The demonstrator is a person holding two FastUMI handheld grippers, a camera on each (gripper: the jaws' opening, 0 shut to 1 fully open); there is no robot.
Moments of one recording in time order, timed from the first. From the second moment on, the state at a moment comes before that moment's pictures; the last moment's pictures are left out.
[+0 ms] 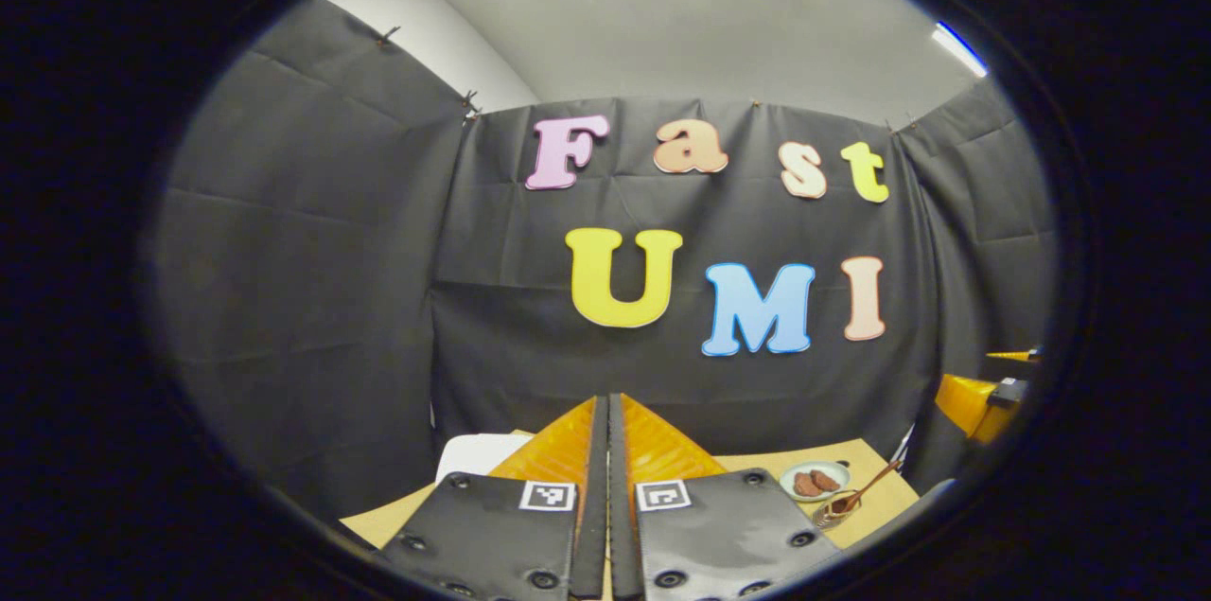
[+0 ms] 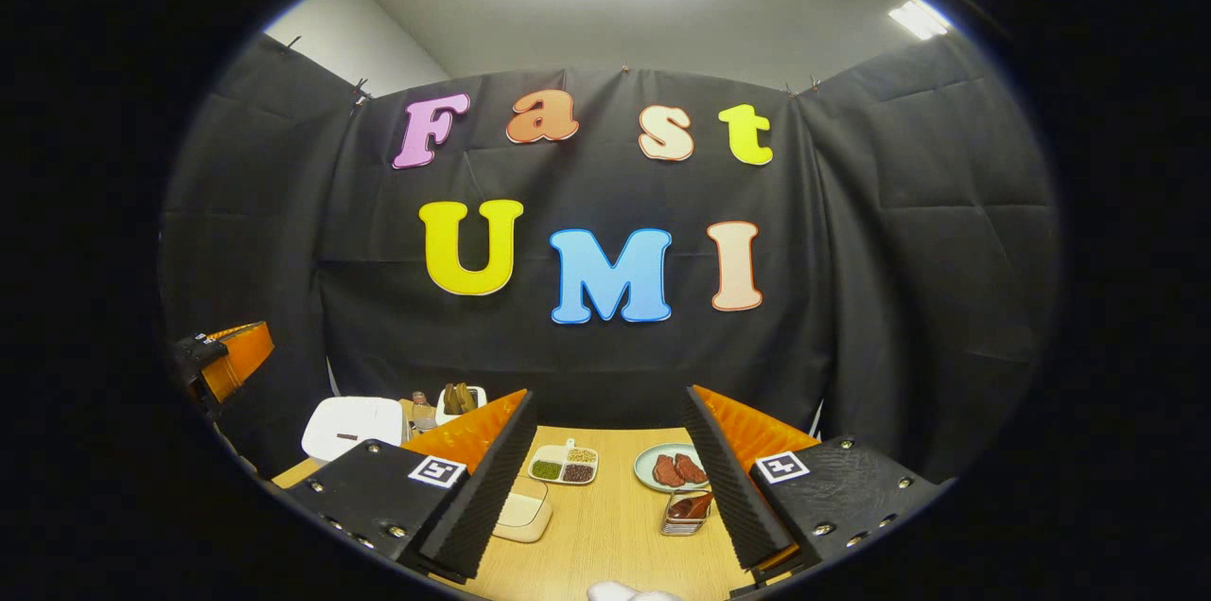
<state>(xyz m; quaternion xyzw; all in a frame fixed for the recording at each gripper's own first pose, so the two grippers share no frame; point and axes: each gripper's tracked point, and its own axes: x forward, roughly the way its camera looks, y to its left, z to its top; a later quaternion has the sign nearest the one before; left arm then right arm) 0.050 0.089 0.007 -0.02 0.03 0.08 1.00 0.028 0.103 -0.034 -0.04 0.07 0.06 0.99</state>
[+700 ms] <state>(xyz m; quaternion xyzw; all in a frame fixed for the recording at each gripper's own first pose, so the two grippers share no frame) 0.177 0.222 -0.156 -0.06 0.18 0.18 0.96 0.048 0.120 -0.070 -0.07 0.14 0.05 0.99</state>
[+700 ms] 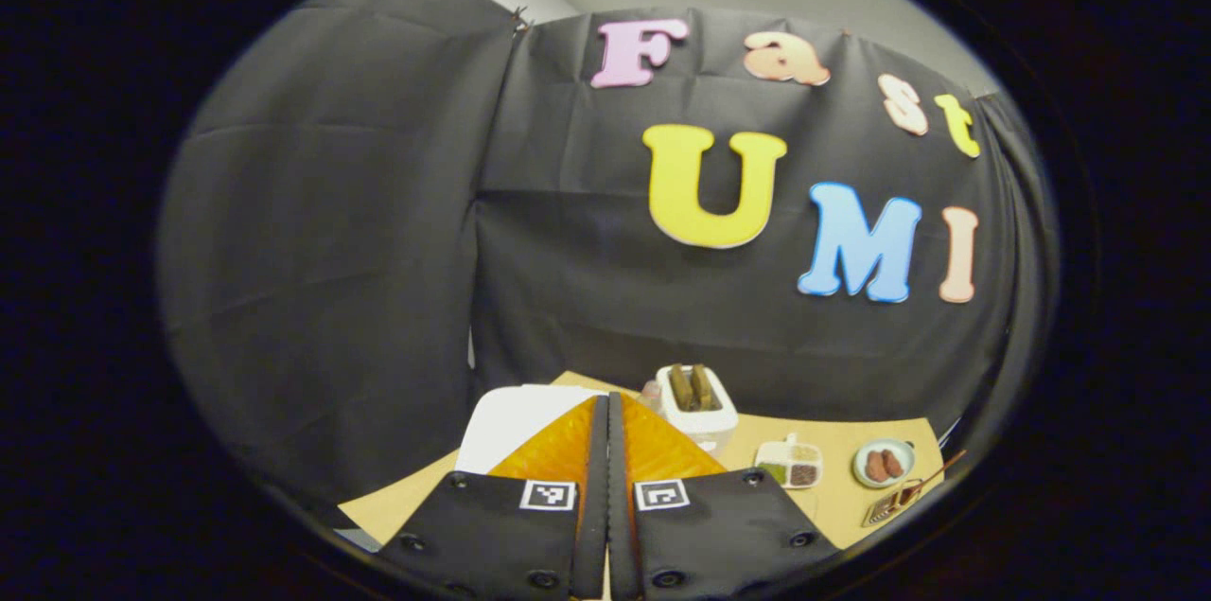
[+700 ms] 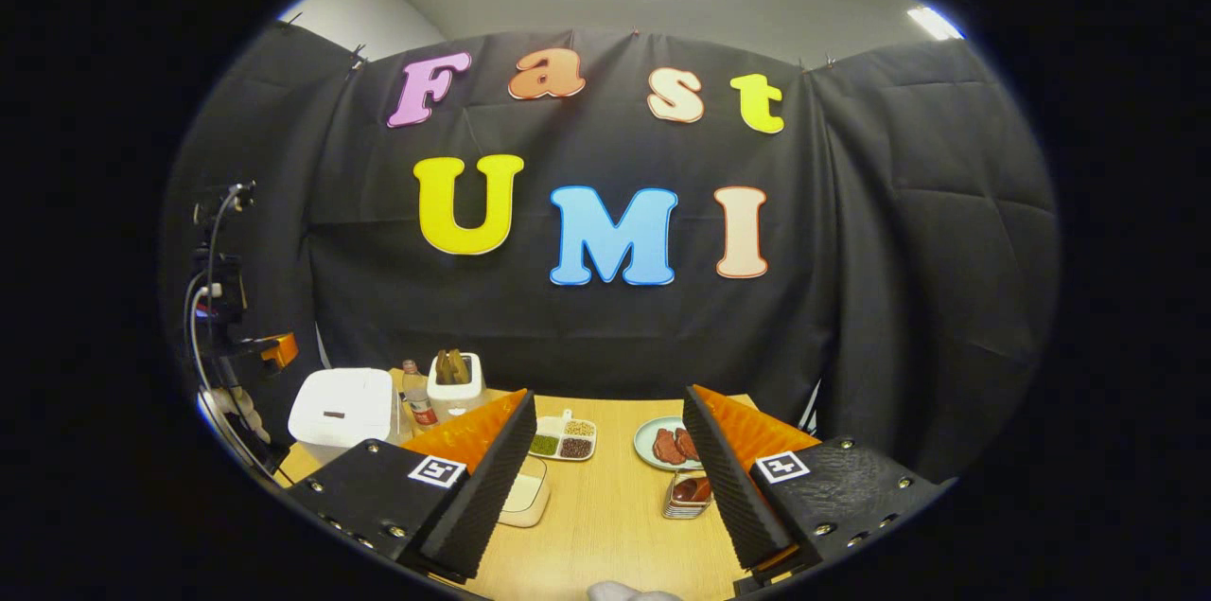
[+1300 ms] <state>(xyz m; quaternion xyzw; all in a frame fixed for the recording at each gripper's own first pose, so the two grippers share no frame) 0.192 0.267 -0.324 -0.07 0.35 0.24 0.90 0.045 0.121 -0.099 -0.10 0.19 0.05 0.98</state>
